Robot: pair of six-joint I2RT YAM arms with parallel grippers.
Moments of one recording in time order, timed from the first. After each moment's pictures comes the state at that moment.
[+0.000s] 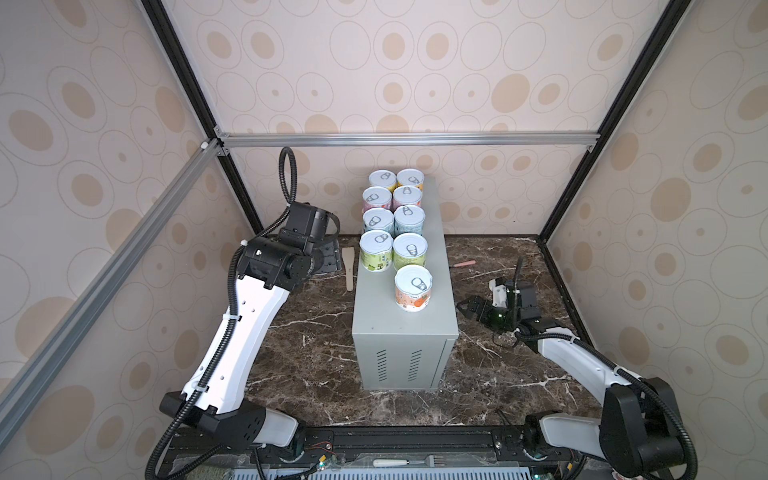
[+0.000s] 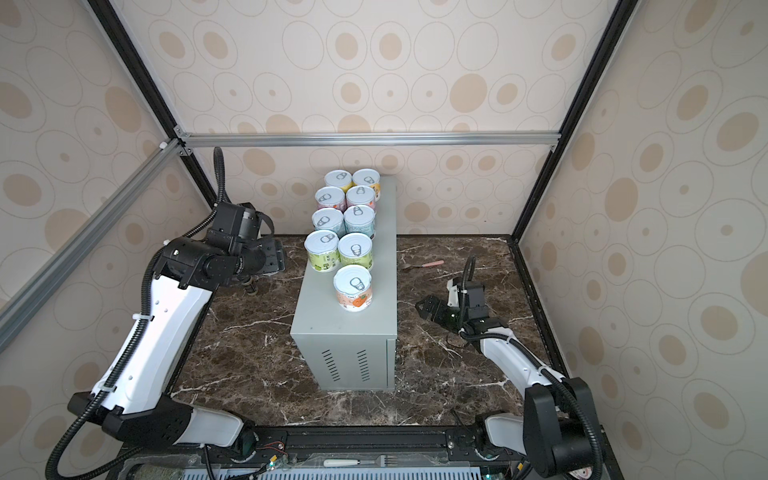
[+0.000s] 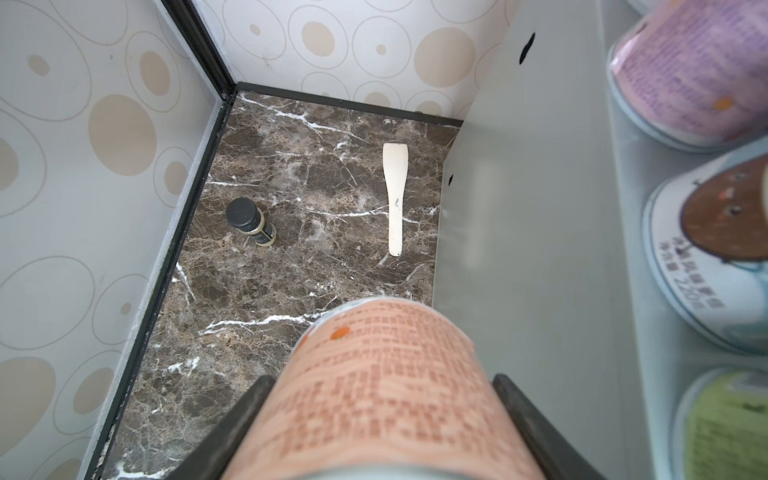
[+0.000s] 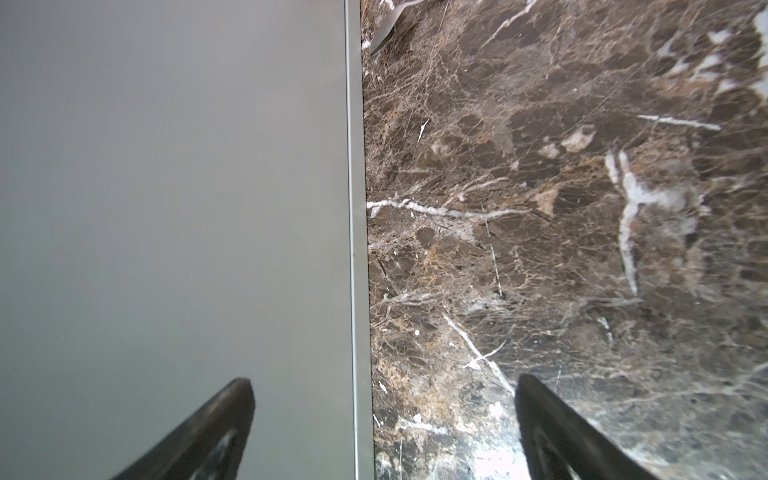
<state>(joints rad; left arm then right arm) -0.40 1.42 1.88 -1.29 -0.33 -0.46 0.18 1.26 0.68 -0.18 -0.39 0.61</state>
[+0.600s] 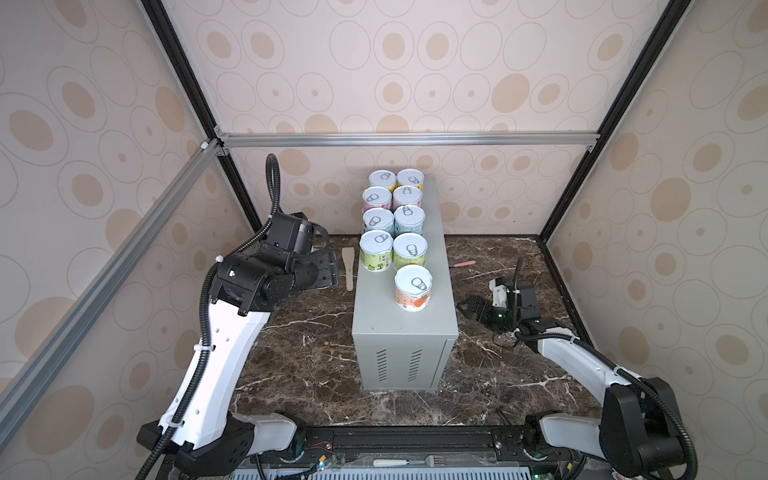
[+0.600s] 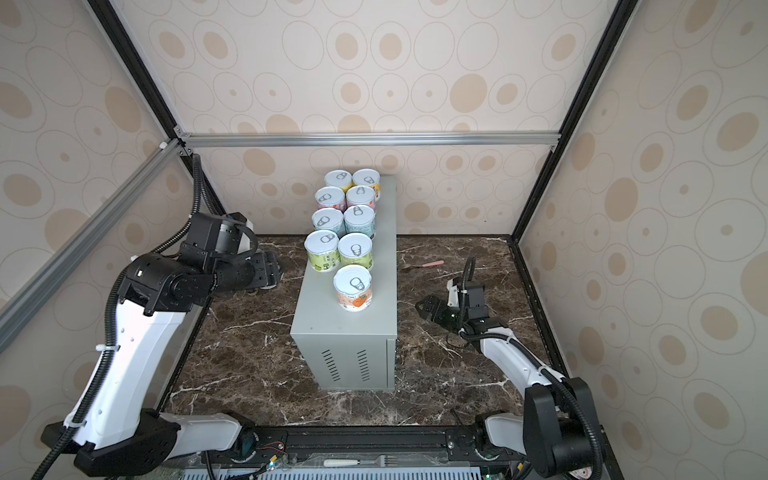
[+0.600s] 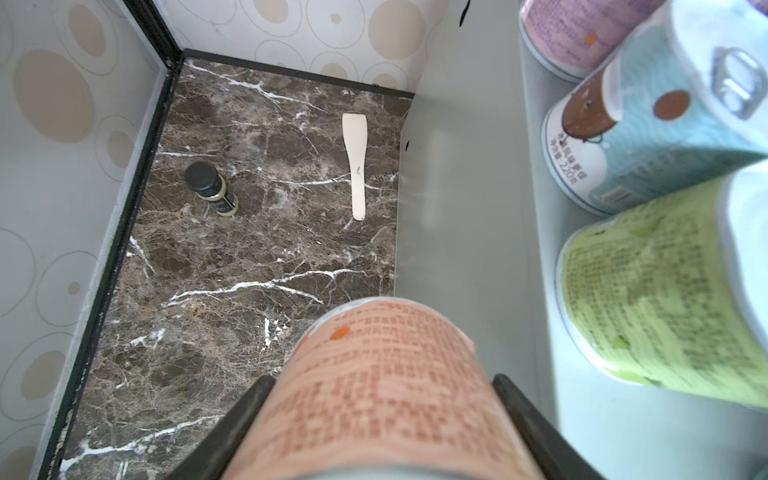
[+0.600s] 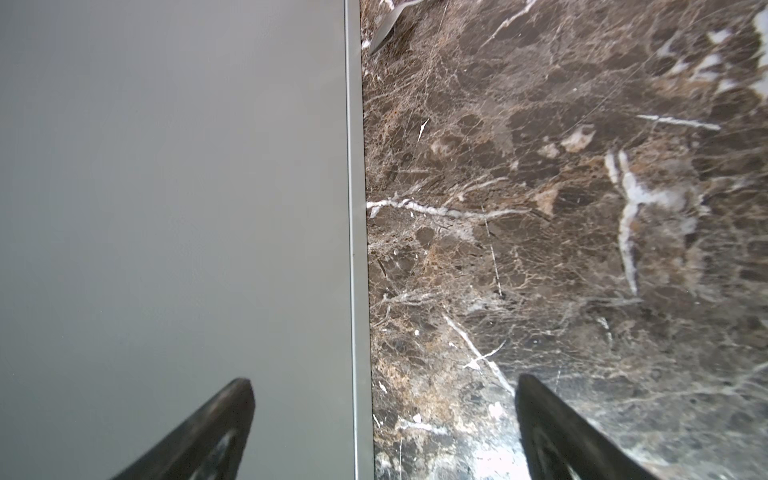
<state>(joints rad) -0.43 1.31 1.88 -1.38 -0.18 -0.48 0.18 1.26 0.68 -0.18 -0.39 0.61</state>
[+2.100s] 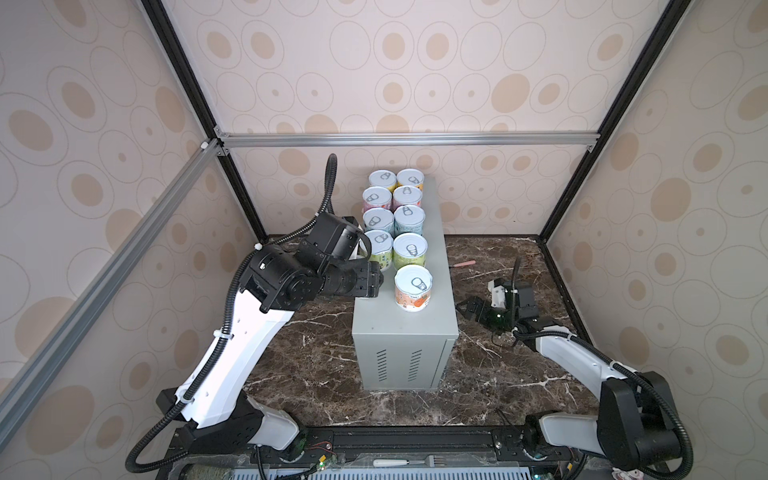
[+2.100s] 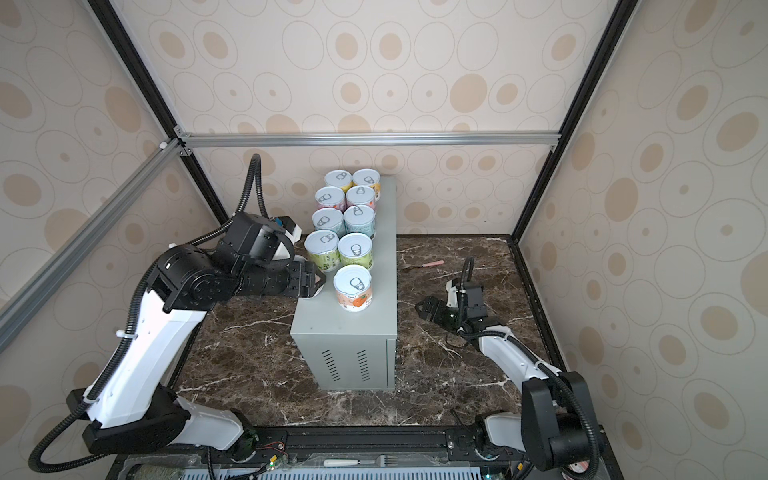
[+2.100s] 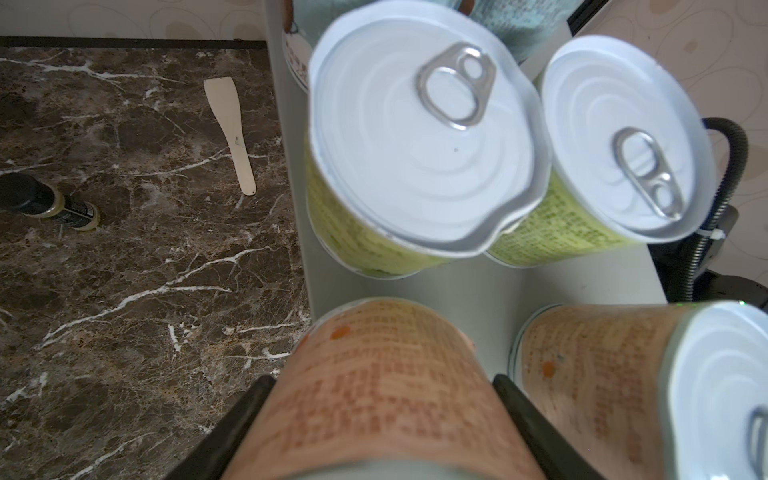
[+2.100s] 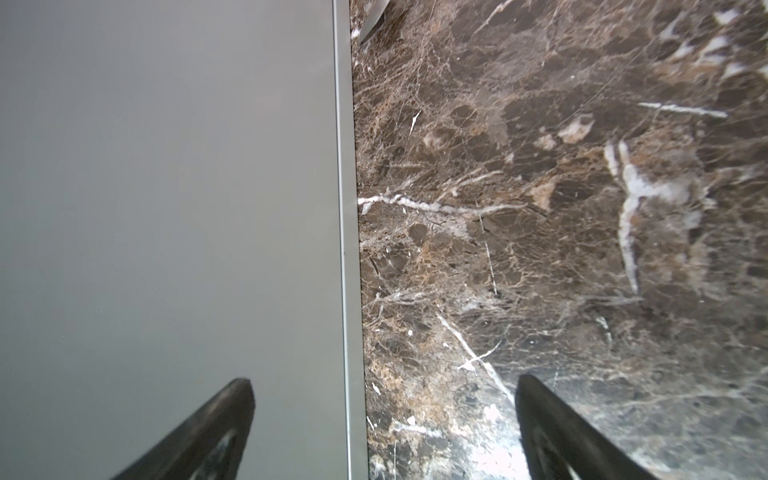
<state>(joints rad) -0.73 1.43 2.05 -1.45 -0.13 -0.54 0.18 1.29 0.68 -0.18 -0.39 0.61</state>
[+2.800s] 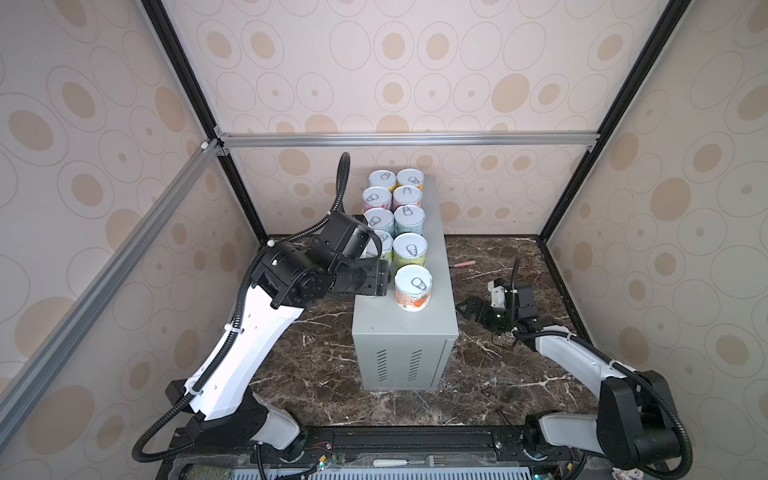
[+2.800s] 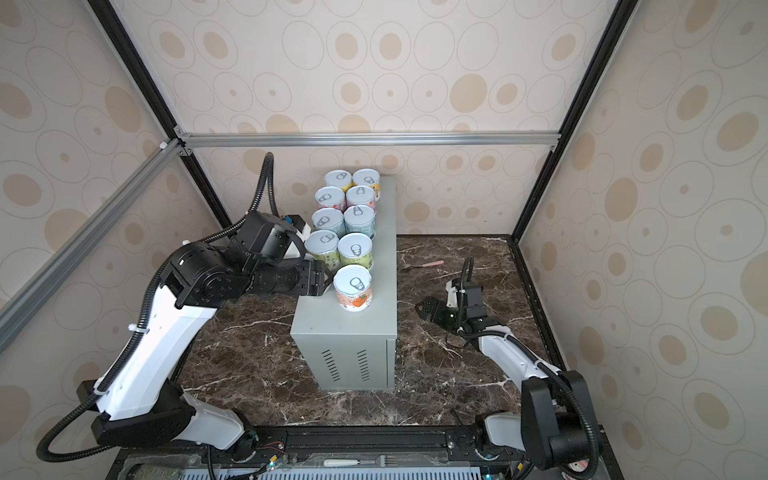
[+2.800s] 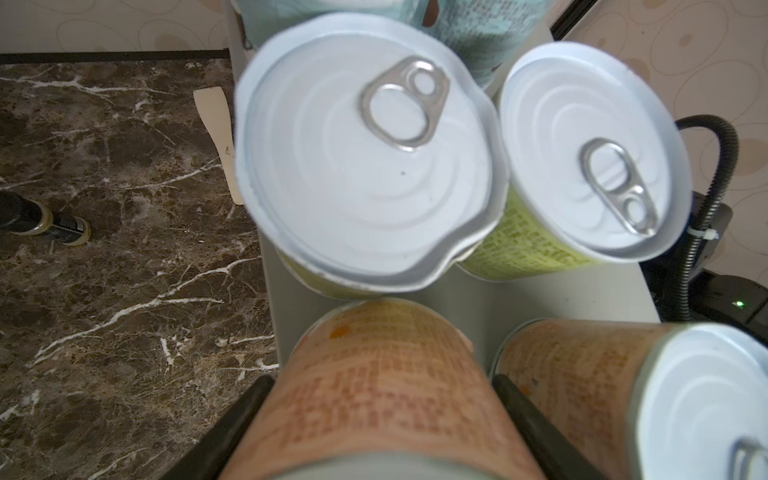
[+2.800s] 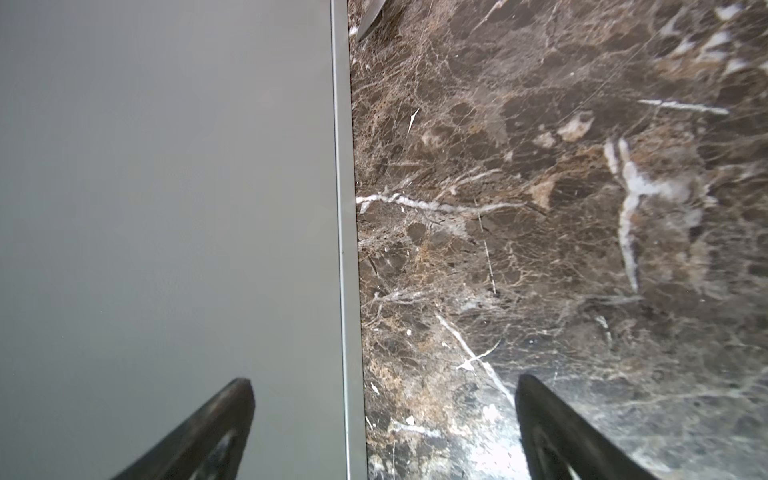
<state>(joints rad) -0.76 1.48 2.09 -1.44 -0.15 -0.54 0.18 1.29 0.68 -0.18 -0.39 0.61</state>
